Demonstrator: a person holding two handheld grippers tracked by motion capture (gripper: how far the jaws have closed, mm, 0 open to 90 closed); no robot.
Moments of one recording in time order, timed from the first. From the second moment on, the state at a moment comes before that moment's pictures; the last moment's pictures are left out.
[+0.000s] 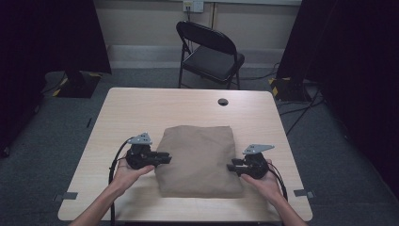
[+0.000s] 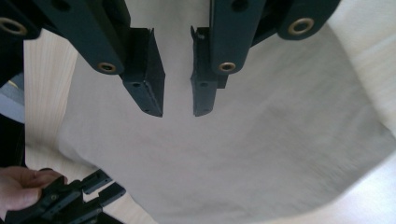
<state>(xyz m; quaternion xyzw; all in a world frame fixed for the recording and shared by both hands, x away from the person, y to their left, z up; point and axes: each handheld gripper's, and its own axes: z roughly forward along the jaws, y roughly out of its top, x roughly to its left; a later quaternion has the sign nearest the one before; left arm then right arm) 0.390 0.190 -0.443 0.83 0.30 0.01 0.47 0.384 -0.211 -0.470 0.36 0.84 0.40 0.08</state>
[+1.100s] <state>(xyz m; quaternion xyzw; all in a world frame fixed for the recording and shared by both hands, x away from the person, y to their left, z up) 0.379 0.166 -0.489 0.87 0.28 0.01 0.41 0.402 -0.171 -0.486 0.33 0.86 0.38 0.07</state>
